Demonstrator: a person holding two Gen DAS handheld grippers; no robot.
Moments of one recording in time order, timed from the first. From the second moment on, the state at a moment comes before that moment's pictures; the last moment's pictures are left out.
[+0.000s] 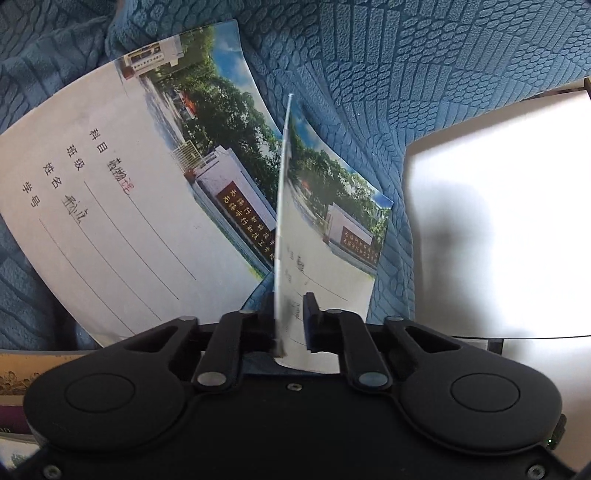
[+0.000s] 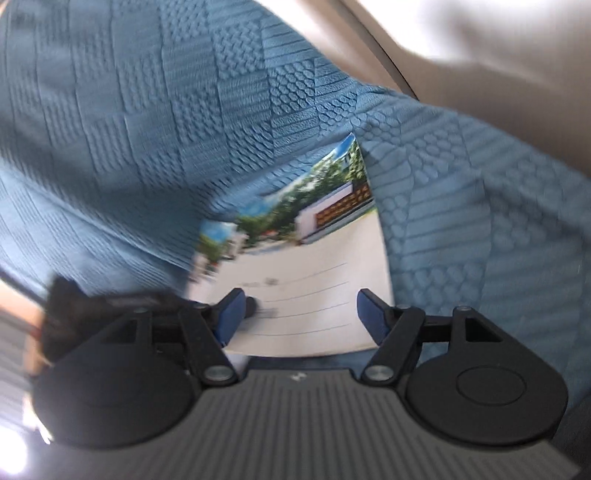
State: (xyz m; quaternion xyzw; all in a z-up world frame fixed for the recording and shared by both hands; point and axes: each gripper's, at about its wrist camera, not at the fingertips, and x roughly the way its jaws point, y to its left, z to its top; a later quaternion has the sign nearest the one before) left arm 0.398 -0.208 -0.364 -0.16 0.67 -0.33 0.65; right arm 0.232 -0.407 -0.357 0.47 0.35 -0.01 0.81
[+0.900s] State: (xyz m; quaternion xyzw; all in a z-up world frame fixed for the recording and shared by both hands) left arm 0.409 -0.194 -0.351 -0.24 0.67 -0.30 0.64; right arm 0.224 -0.420 -0.413 0.70 0.31 0.00 0.65
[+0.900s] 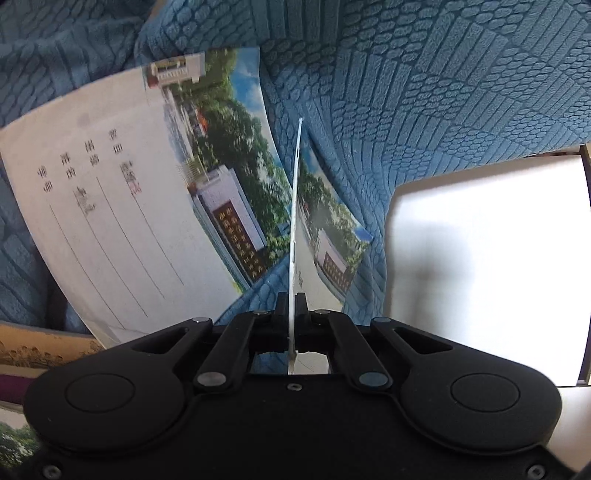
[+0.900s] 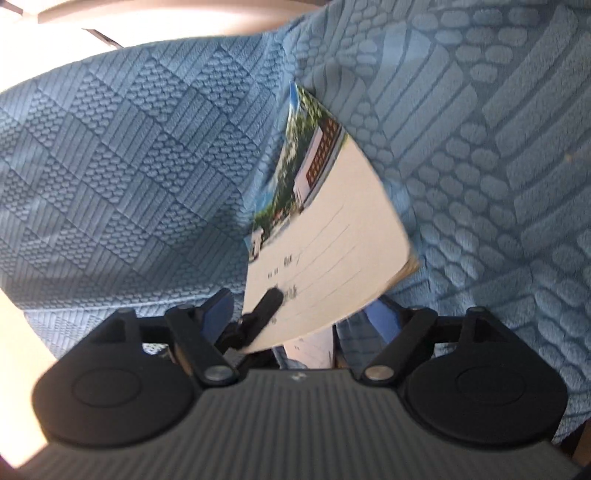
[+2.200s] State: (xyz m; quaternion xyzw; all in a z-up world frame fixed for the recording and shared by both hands) left arm 0.394 -0.200 -0.330 -0.18 0.64 -0.30 0.69; right arm 0.246 -0.446 -0.375 0.54 0.31 -0.01 0.78
